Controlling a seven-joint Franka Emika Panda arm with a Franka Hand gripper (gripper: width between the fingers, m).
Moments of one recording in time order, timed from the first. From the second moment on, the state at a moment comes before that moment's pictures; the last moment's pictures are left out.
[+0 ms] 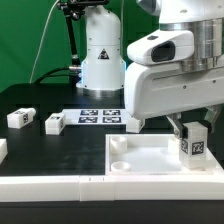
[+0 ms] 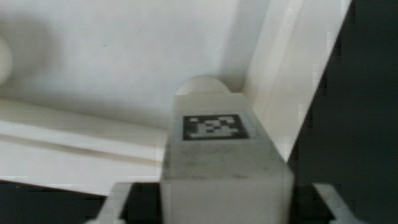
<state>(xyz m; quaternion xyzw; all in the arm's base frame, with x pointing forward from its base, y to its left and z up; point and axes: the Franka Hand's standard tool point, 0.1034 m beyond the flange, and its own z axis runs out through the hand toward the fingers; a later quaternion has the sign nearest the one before) 0.638 0.118 0.083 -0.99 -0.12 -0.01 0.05</state>
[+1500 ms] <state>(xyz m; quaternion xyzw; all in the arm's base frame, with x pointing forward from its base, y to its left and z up) 0.634 0.116 0.080 -0.83 0.55 0.01 0.06</state>
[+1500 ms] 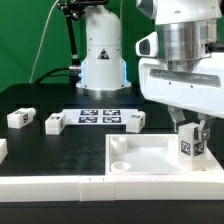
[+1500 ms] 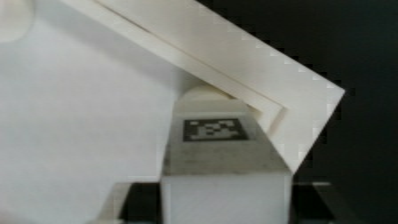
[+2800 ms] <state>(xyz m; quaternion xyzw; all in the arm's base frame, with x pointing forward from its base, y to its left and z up) 0.635 0.117 0.077 -1.00 -0.04 -0.01 0.03</state>
